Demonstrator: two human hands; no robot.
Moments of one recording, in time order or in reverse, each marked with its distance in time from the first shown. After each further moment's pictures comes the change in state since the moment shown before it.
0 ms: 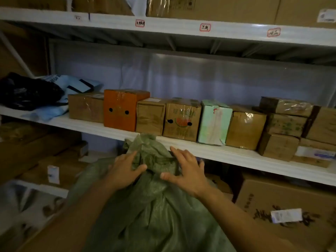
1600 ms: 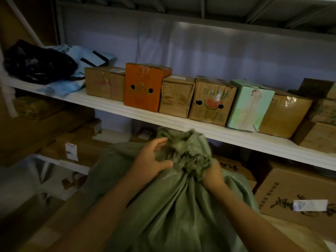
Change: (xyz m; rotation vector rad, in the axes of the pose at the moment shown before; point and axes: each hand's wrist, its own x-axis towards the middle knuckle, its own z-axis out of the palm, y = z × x) left_hand -0.028 -0.017 -0.012 -0.776 -0.017 0.069; right_hand 0.033 -0.003 0.087 0.225 0.197 0.266
